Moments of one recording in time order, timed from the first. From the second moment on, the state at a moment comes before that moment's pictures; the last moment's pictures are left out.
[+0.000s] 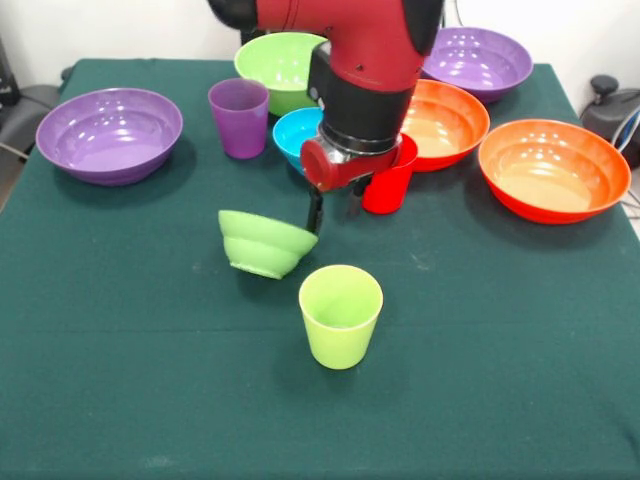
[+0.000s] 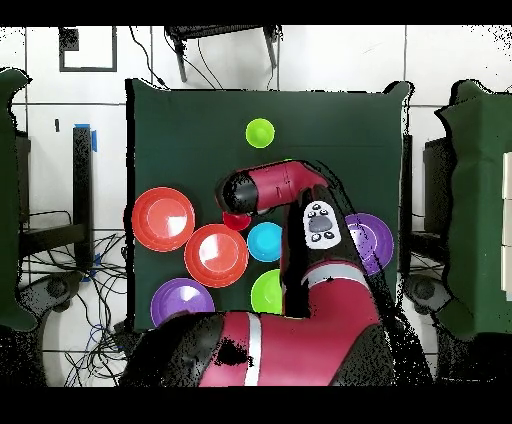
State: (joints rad) arm -0.25 -0.42 0.14 1.41 -0.49 0.56 1.34
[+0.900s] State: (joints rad) arm -0.22 -0.47 0.13 1.35 -0.46 0.58 1.34
